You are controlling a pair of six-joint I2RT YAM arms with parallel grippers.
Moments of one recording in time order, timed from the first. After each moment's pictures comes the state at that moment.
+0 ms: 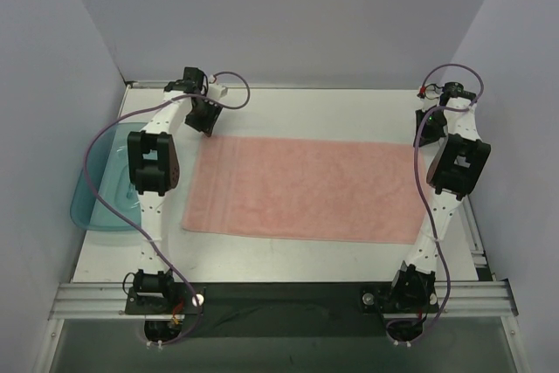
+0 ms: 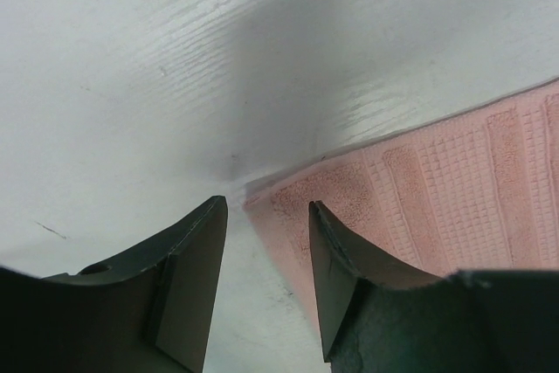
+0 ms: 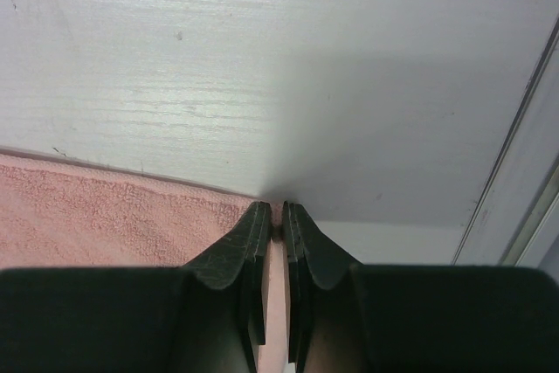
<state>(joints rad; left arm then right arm) -0.11 2.42 2.17 -0.90 0.07 0.34 -0.33 2.49 2.20 -1.01 -0.21 -0.38</state>
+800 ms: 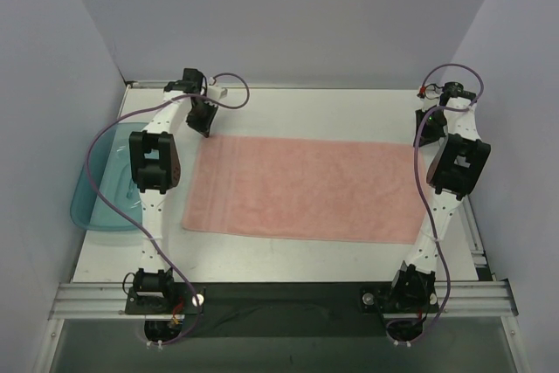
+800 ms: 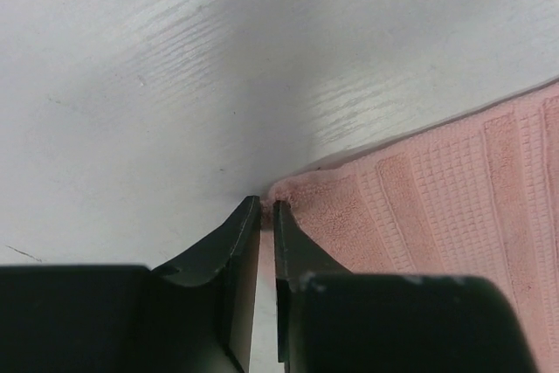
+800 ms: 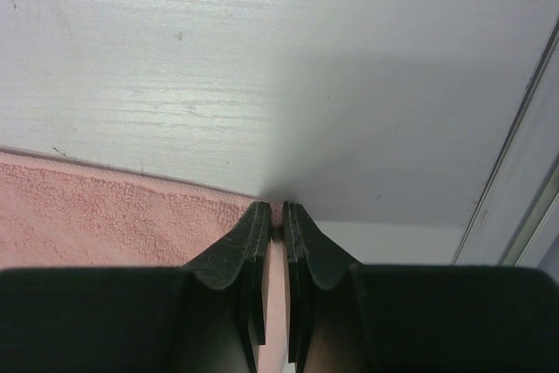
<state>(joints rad) -0.10 2.49 2.24 -0.95 0.12 0.35 -0.33 2.49 2.20 -1.01 -0.21 -0.38</state>
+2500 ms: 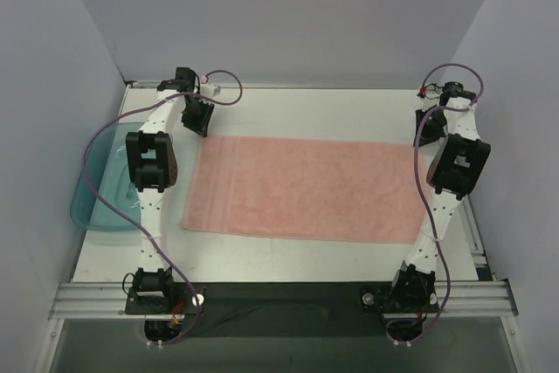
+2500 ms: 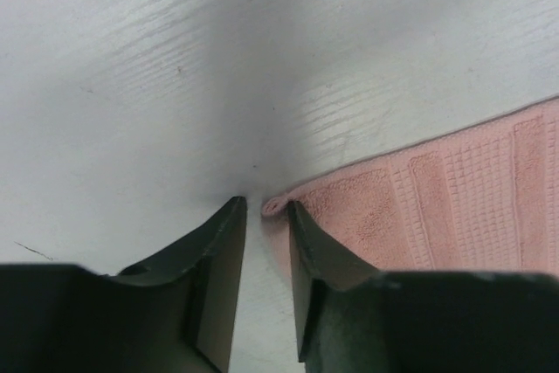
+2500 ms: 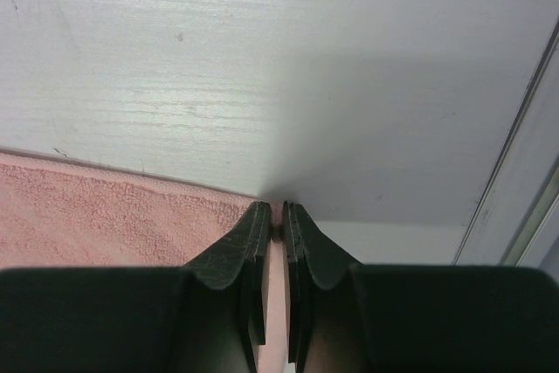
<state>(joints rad) -0.06 2.52 2.30 -0.98 0.17 0.31 -0.33 2.49 2.20 -1.02 -0.21 -0.37</state>
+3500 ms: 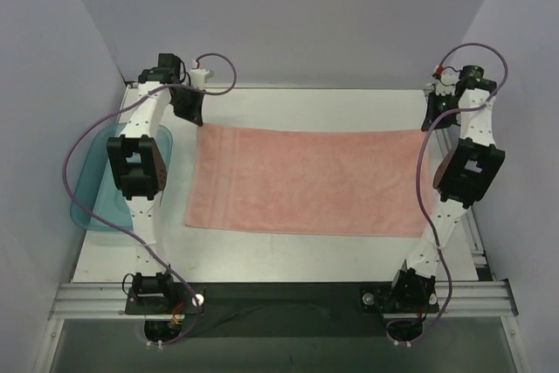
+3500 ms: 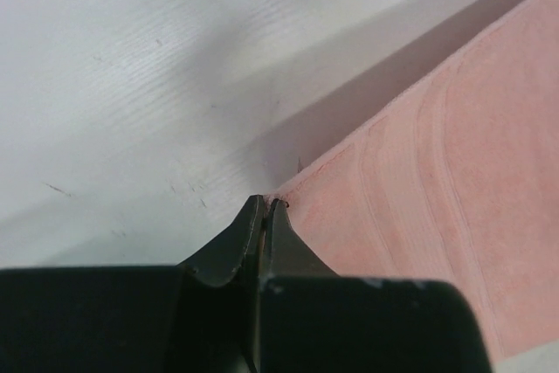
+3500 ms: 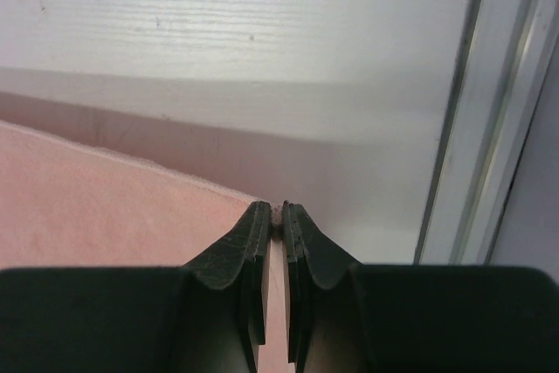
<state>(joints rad) -0.03 2.35 2.25 -1.04 0.32 0.35 -0.36 2.33 2.19 -1.03 -0.29 -0.32</state>
